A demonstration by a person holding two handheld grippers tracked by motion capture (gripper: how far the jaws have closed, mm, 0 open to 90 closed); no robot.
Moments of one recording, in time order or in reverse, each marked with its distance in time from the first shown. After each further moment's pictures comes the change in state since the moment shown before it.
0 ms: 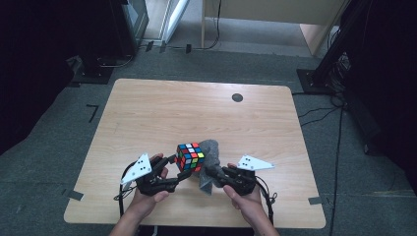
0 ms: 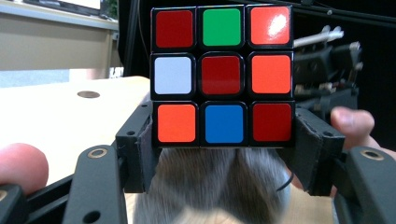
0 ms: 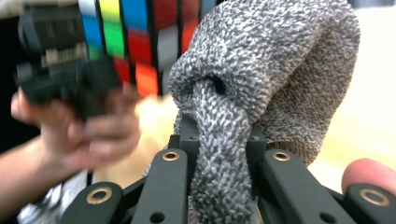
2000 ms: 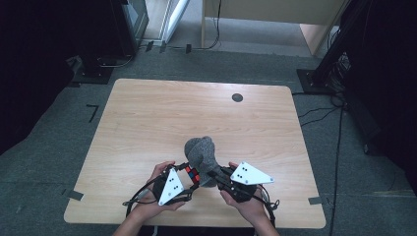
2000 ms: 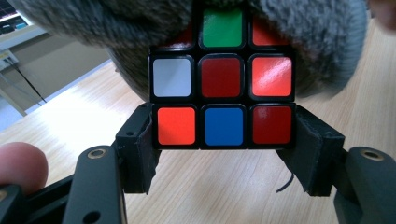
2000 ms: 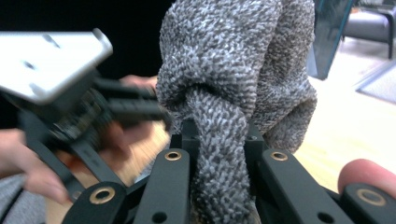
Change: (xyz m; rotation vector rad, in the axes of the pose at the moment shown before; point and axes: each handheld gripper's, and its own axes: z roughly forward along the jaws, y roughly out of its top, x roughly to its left) left arm -0.030 -0.028 0.028 0.284 0.215 0.478; right arm 0.037 0.012 -0.004 -0.011 -0.149 -0.309
